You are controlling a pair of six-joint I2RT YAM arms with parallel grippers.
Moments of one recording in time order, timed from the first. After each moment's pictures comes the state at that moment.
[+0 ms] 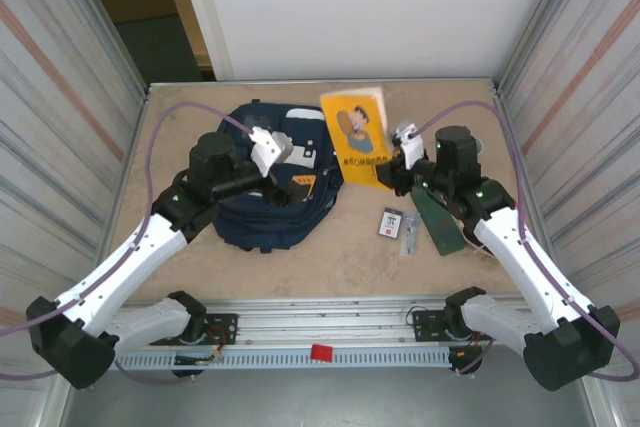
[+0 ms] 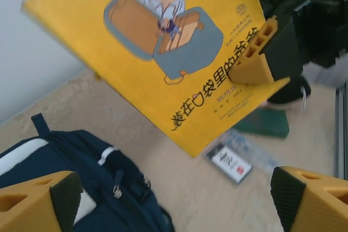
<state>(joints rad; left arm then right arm) -0.60 1.04 0.98 -0.27 0.42 0.24 0.39 1.03 0.96 -0.48 -0.45 -0.15</state>
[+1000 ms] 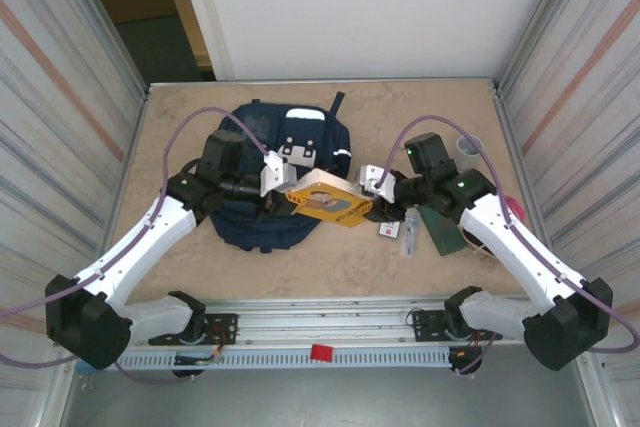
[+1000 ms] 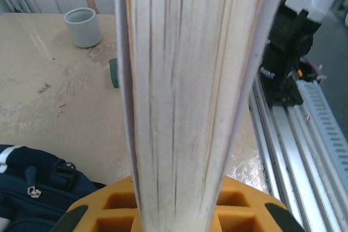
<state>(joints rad) -0.48 1.17 0.99 -0.49 0.90 0.59 0.47 1.13 1.03 -0.73 -0.62 -0.74</state>
